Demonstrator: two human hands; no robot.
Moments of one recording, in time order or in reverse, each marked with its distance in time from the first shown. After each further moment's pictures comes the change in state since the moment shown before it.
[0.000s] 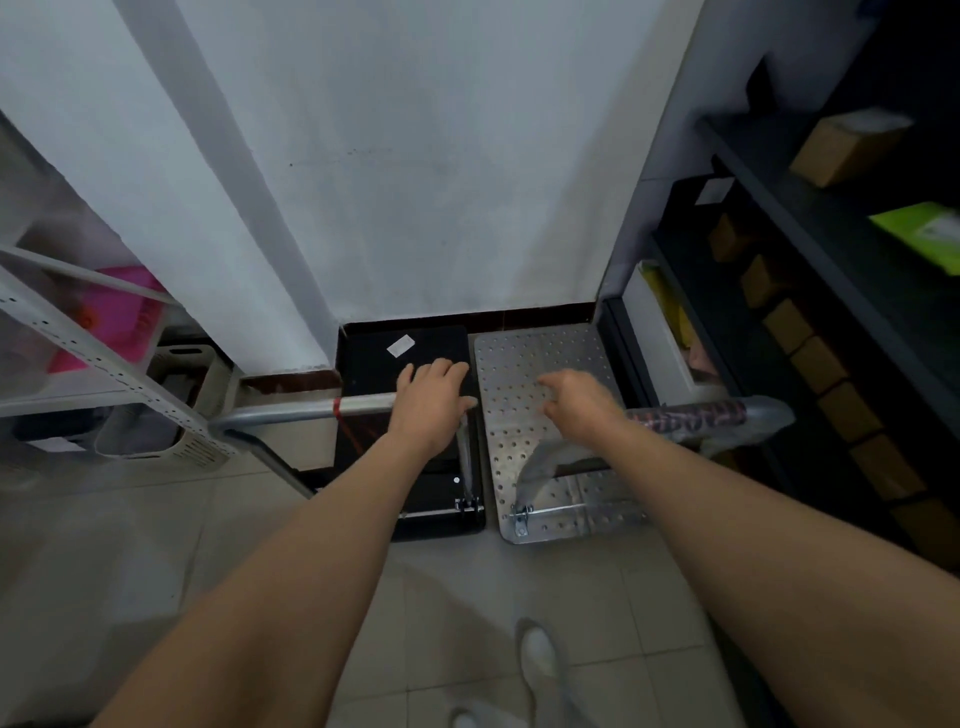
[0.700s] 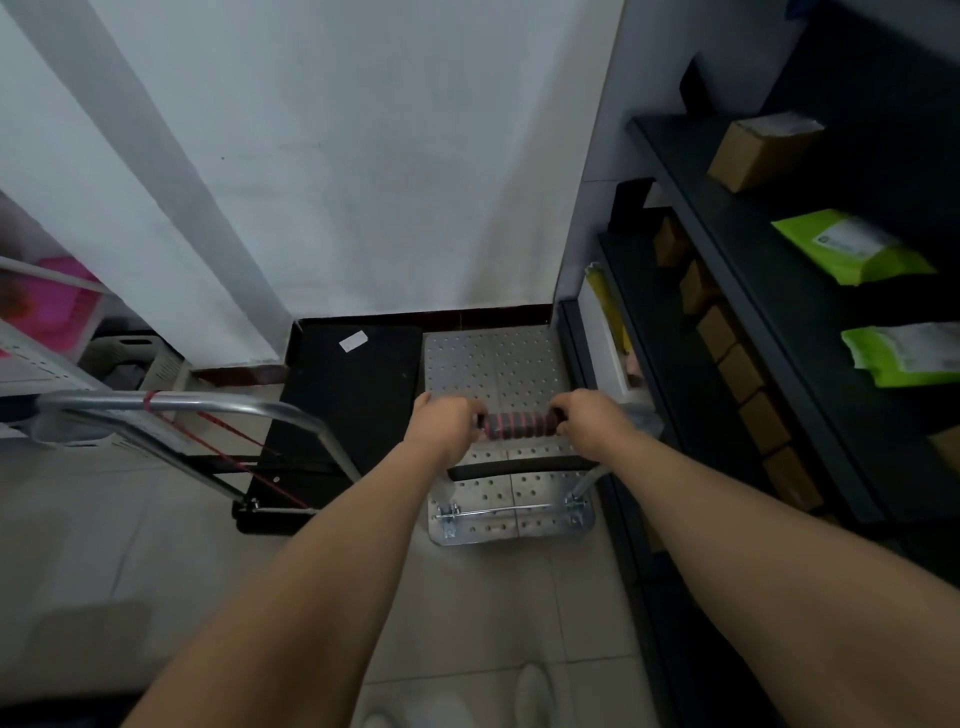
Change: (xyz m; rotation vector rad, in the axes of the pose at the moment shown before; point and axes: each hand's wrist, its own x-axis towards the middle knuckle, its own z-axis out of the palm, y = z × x) left_hand 0.034 0.185 0.063 -0.067 -0.242 -0.022; right_hand -0.015 0.186 -0.065 -0.130 -0.100 0.032
